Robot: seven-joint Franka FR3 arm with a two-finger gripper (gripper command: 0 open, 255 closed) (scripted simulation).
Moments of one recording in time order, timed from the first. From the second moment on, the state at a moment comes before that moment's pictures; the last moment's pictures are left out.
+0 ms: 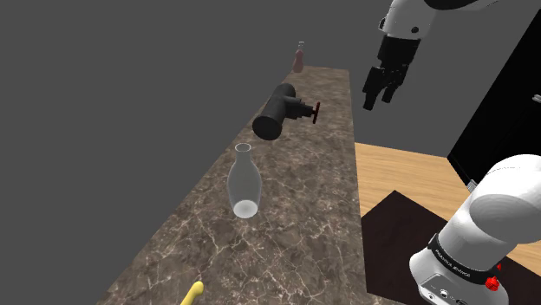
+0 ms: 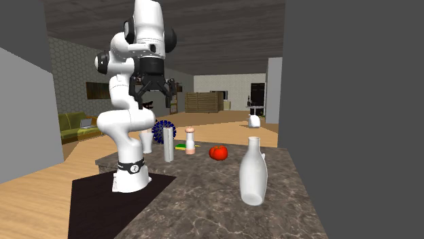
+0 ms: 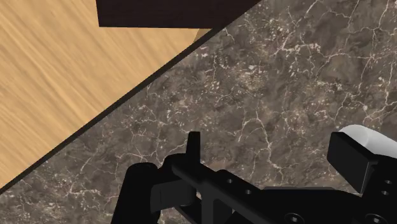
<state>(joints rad) -0.02 -0.79 0.06 -2.41 0.05 1.65 0.00</state>
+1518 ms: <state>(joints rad) 0.06 -0.17 0.43 -2.08 0.09 1.94 0.45</state>
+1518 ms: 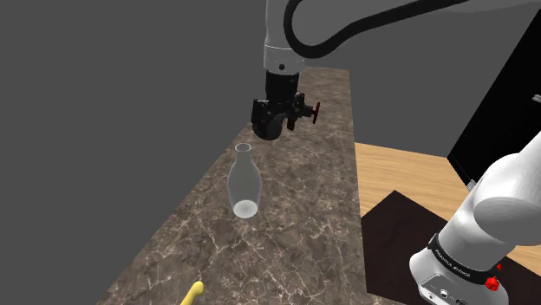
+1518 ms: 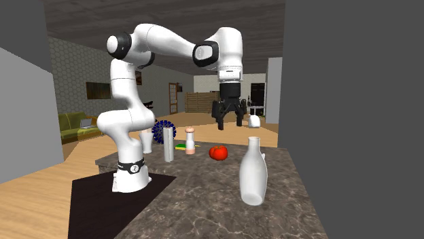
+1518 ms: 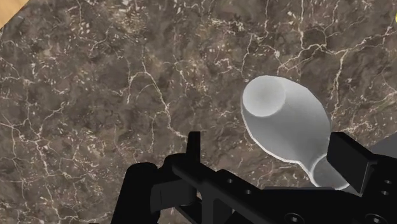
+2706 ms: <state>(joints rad) 0.11 0.15 0.50 -1.90 -0.06 2.05 0.64</state>
